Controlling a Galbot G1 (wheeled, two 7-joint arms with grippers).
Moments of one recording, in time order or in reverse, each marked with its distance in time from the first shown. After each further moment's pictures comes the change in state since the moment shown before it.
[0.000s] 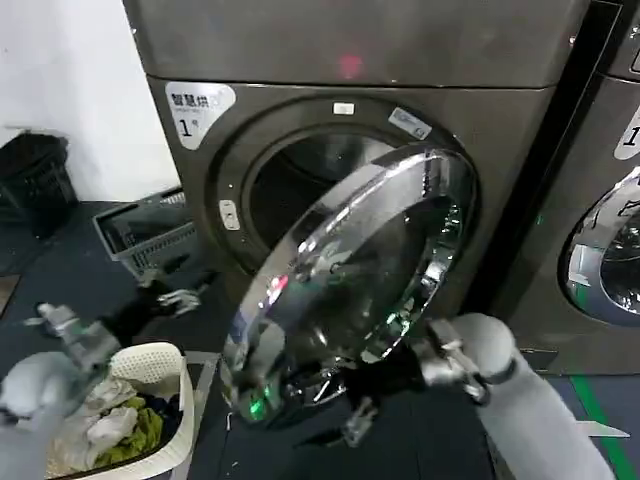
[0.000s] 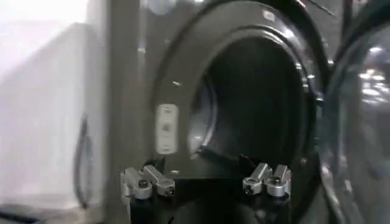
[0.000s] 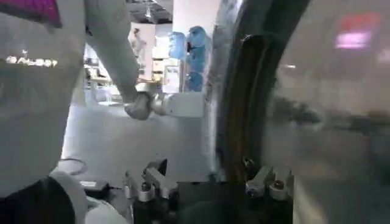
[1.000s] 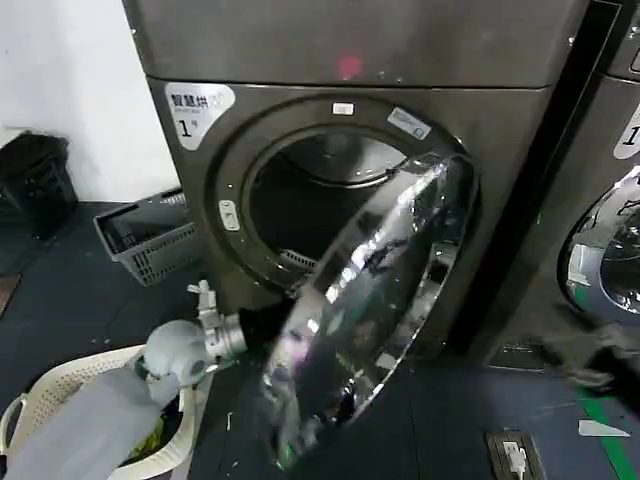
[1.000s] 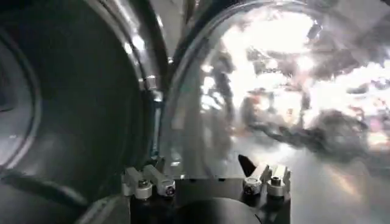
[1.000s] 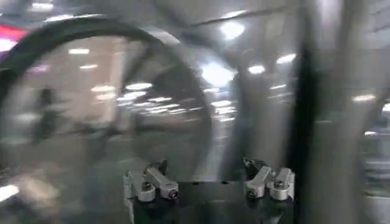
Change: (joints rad) left arm -0.451 -0.046 0.634 -0.008 -0.100 -0.036 0.118; right arm -0.412 0.183 1.079 0.043 0.134 0.016 0.417
